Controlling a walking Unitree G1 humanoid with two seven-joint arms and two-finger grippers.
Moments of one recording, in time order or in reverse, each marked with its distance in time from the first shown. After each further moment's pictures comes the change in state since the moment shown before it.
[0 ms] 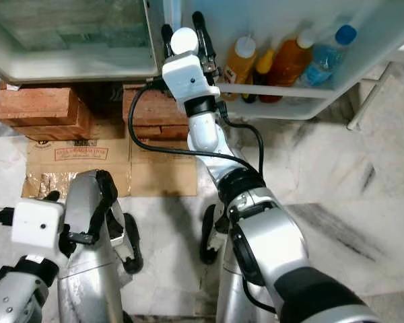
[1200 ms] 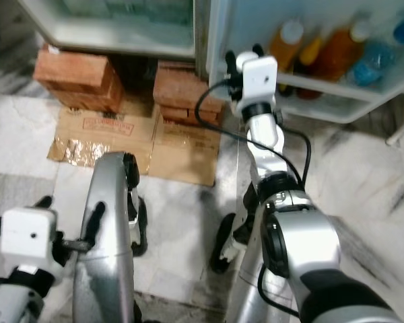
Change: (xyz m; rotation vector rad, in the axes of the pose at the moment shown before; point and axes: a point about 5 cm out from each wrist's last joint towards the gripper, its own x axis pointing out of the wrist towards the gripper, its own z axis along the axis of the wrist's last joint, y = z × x) left arm -0.005 -0.004 0.004 -0.030 -0.015 -0.009; right arm -0.005 -0.075 -0.042 0.174 0.231 -0.005
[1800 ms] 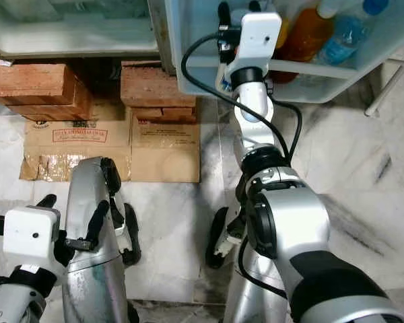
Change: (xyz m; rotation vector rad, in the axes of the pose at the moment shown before) left arm 0.001 0.000 0.002 0.006 -0.013 -0.001; right arm 0.027 0.007 0.029 0.153 -0.082 -0.065
